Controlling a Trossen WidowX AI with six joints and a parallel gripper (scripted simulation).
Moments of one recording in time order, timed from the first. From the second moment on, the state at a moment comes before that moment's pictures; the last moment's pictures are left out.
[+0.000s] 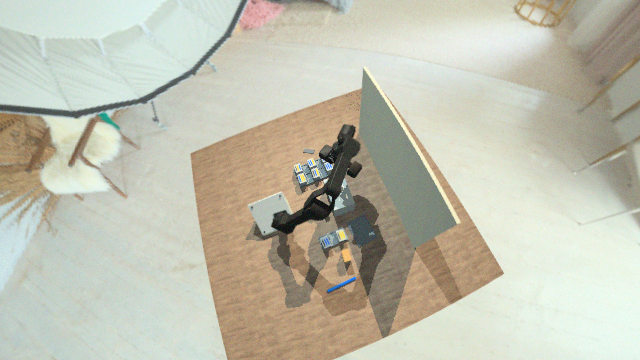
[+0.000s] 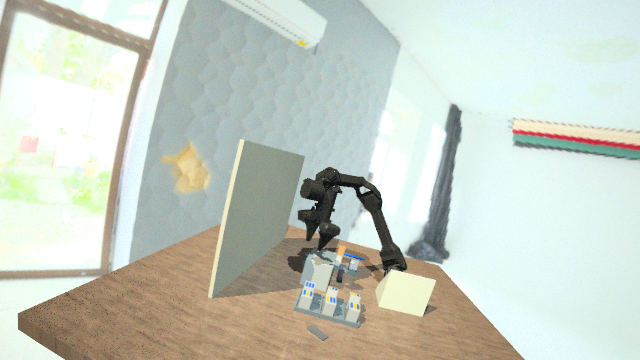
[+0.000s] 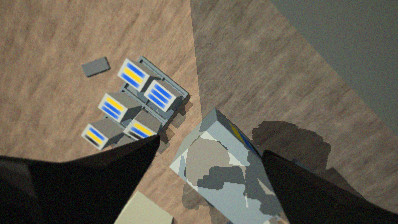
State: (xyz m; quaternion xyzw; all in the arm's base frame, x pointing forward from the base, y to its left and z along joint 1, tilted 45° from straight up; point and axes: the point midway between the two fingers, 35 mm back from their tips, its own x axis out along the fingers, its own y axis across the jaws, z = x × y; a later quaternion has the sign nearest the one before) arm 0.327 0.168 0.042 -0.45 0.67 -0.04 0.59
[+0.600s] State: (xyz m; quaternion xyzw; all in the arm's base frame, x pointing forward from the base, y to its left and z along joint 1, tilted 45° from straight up) arm 0.222 0.219 -0.035 -0.67 0.63 0.25 0.30
